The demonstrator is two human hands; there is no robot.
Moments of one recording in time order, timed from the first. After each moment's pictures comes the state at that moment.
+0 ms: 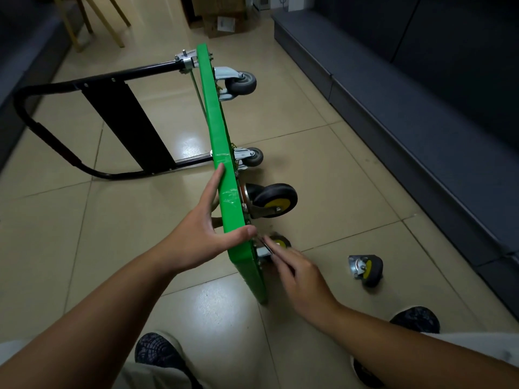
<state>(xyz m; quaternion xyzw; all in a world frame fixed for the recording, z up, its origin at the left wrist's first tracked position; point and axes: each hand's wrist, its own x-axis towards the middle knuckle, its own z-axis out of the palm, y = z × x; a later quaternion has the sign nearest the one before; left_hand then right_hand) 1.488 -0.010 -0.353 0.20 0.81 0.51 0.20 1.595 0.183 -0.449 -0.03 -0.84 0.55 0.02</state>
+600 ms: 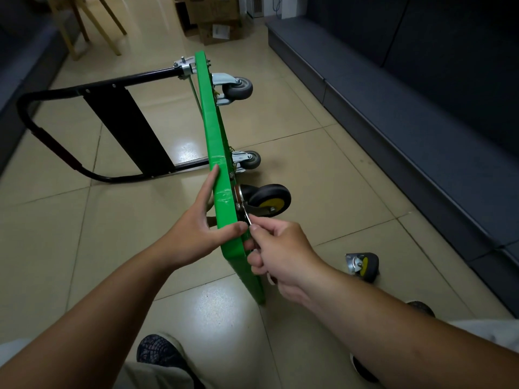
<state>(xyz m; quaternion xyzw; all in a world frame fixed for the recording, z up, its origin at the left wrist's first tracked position) 1.490 -0.016 -0.352 0.19 0.80 0.54 0.20 1.570 0.141 -0.353 -0.23 -0.59 0.77 -0.12</state>
